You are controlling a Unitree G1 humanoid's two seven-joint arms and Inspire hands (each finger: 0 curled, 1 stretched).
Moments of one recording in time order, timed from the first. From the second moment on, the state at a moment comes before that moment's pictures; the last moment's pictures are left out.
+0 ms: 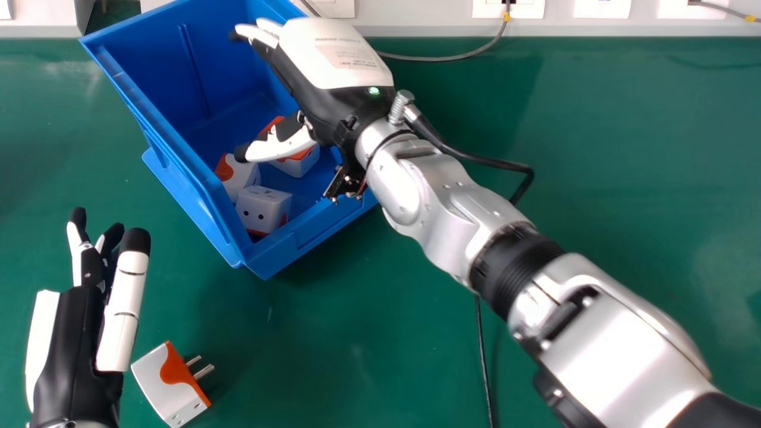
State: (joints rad) left arm 0.46 0.11 0.25 -0.34 0.06 0.00 -0.02; right arm -1.02 0.07 0.51 1.00 -0.67 -0.16 -0.29
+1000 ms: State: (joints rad) left arm 0.45 0.14 0.33 -0.25 0.01 -0.08 -0.04; right arm -0.24 -0.37 0.46 0.09 -0.71 -0.65 -0.26
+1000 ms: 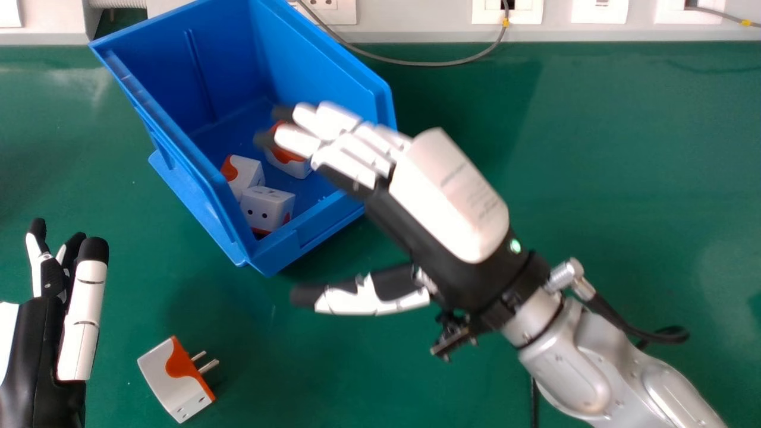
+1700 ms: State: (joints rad) left arm 0.46 0.13 0.36 -0.22 0.00 -0.15 -0.02; right arm -0.17 -0.46 0.44 0.11 -0.86 -0.96 -0.29
